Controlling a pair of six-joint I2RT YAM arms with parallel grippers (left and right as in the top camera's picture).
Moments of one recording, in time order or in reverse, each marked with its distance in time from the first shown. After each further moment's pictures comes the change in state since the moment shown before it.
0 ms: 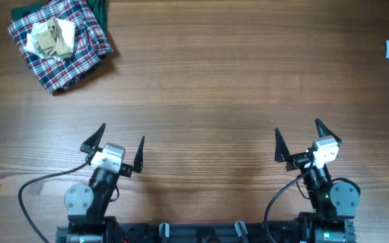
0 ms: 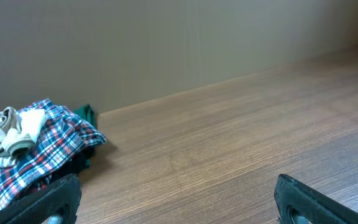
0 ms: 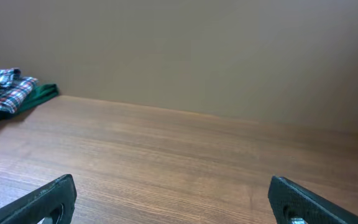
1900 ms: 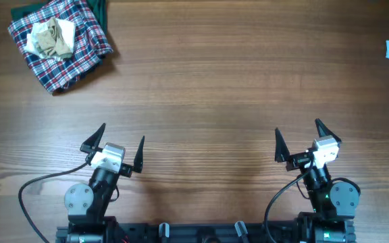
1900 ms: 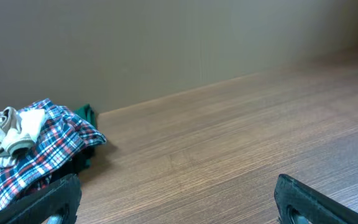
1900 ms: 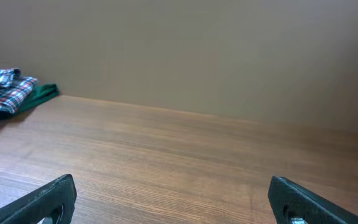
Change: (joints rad) left arm 0.000 0.000 0.000 0.000 0.000 0.000; right arm 0.000 0.000 0.000 0.000 0.000 0.000
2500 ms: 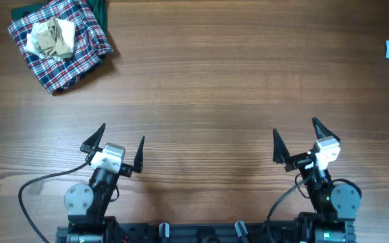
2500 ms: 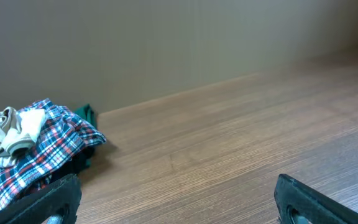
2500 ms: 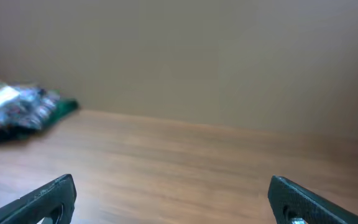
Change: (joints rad) left arm 0.000 0.000 0.000 0.000 0.000 0.000; right arm 0.000 0.000 0.000 0.074 -0.067 0.095
